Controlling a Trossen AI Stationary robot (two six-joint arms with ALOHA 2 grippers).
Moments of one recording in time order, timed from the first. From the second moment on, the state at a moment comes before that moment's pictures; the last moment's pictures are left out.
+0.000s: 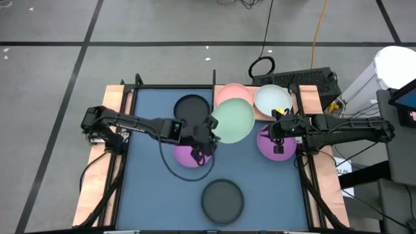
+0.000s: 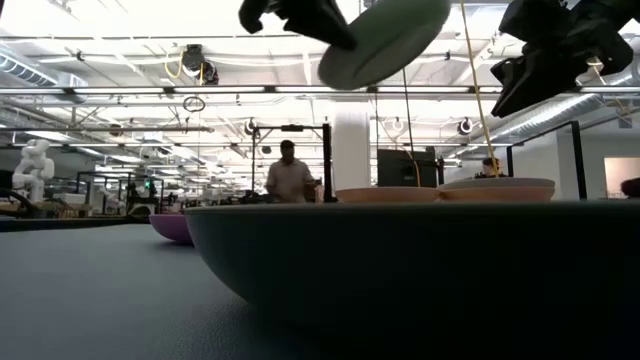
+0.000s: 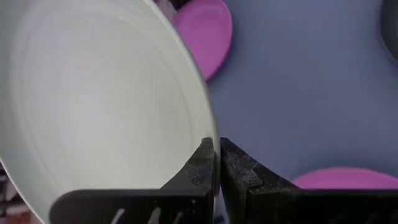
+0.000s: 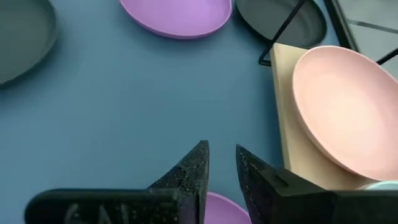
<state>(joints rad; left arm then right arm) -0.13 1.69 1.47 -0.47 -0.28 0.76 -0.03 0.68 0.59 -0.66 0.12 -0.17</state>
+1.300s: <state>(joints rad) 0.20 2.00 1.55 0.32 -0.05 0.68 -0.03 0.51 0.60 -0.66 0.11 -0.12</state>
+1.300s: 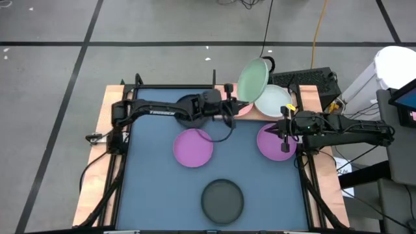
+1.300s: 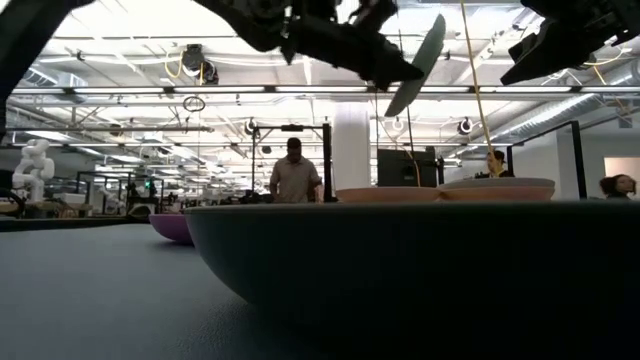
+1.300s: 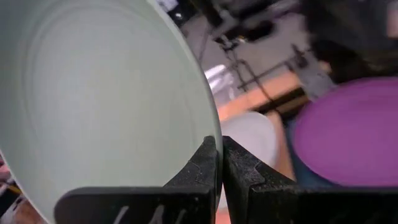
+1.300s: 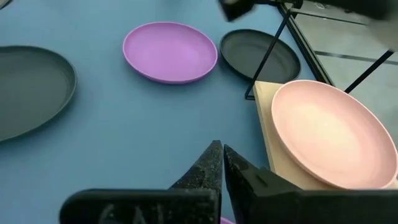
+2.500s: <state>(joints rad) 0.28 2.14 1.92 -0.49 -0.03 0.55 -0.03 0.51 0.60 -0.66 0.10 -0.12</state>
